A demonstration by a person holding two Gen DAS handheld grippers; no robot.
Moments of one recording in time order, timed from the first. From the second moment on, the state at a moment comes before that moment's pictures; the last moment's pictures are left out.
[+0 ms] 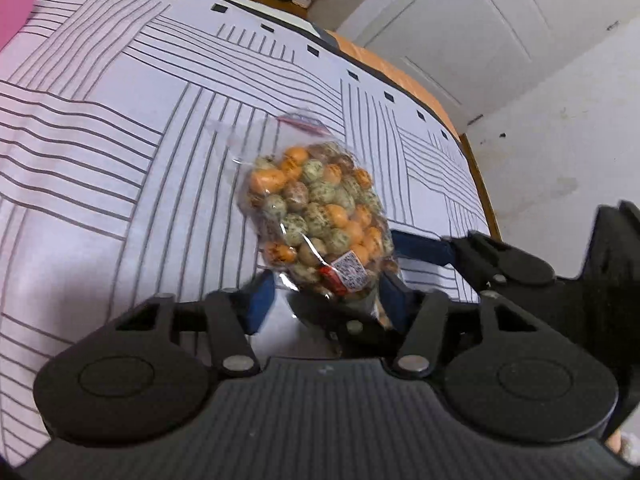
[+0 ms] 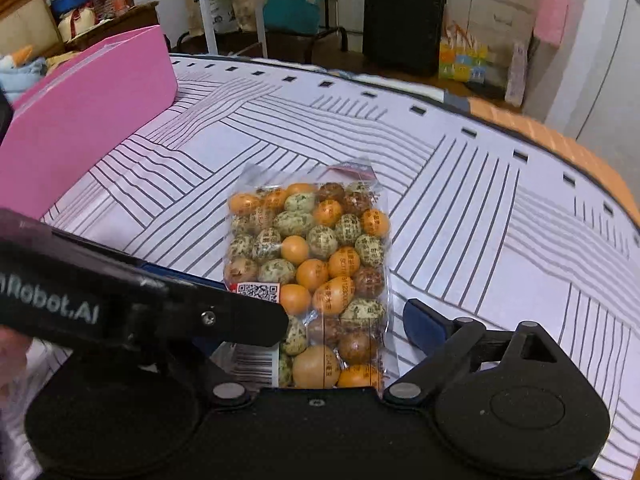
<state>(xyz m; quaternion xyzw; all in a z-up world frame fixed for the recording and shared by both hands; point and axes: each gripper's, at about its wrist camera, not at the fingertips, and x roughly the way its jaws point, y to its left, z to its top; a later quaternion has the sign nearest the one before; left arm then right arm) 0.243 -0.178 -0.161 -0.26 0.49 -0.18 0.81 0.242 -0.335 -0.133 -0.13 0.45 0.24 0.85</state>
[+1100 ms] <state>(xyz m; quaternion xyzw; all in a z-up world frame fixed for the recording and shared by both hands) 0.178 -0.098 -0.036 -0.19 0.52 -0.18 0.82 0.144 -0.217 -0.005 -0.10 0.44 0.21 0.87</state>
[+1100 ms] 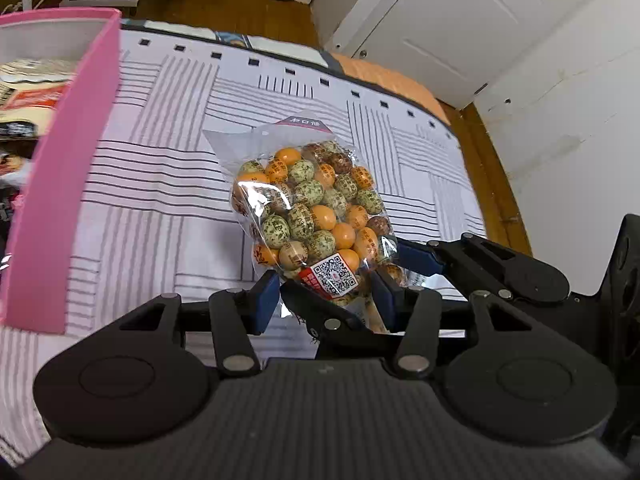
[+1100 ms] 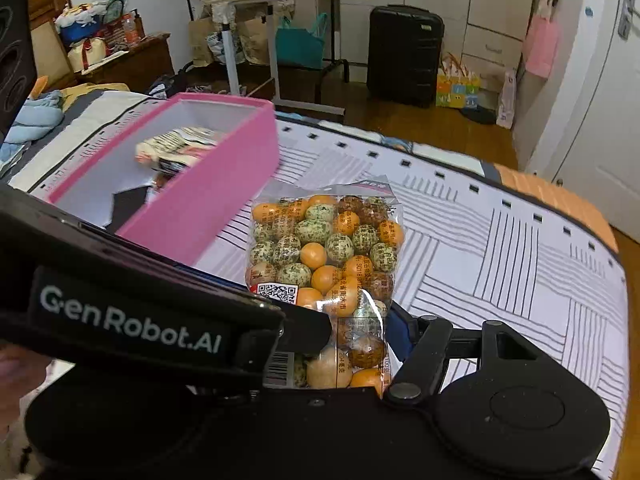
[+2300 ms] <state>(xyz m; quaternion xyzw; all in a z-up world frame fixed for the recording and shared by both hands) 0.137 0.138 -0.050 -0.25 0.44 0.00 0.86 0.162 0.005 -0.027 -0.32 0.27 0.45 0.79</state>
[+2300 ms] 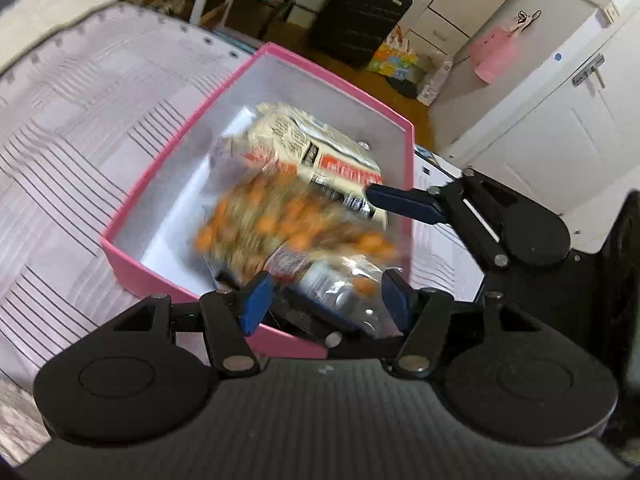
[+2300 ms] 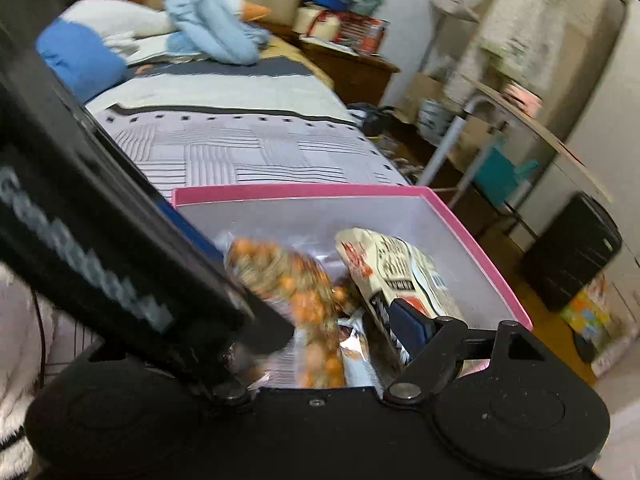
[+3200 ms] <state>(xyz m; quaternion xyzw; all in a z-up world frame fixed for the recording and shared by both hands) 0.106 -0.010 0.023 -0.10 0.42 -0.19 0.88 0.100 -0.271 0.018 -0.05 0.41 0.22 0.88</state>
